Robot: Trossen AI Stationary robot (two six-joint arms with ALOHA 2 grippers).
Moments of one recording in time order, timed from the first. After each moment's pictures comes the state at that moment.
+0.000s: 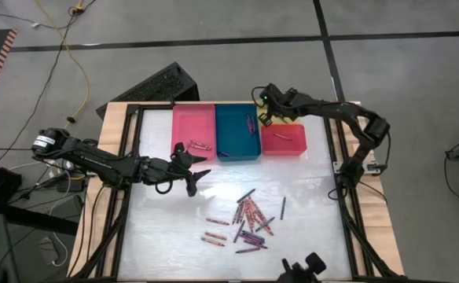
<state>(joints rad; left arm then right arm) -0.19 1.15 0.52 0.40 -0.53 -0.14 -0.66 1.66 1.17 -0.50 0.41 0.07</state>
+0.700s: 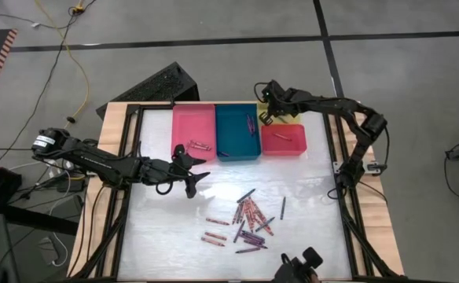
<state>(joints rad) -0.19 1.15 0.52 0.35 -0.50 -0.17 -0.71 1.71 1.17 -0.45 0.30 0.03</state>
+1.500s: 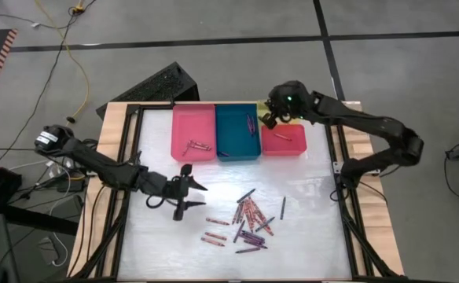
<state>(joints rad) -0.36 1.17 0.52 0.35 -0.26 -0.02 -0.48 1.27 1.17 -0.46 0.25 0.00</state>
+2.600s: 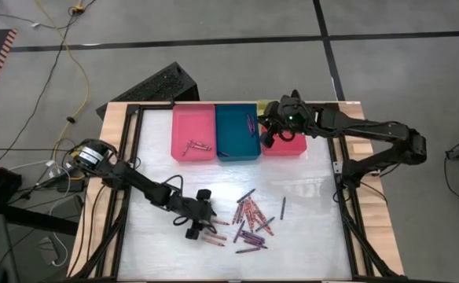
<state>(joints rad) -0.39 1.75 0.66 0.41 -0.07 -0.14 -0.26 1.22 1.17 -0.46 0.26 0.06</state>
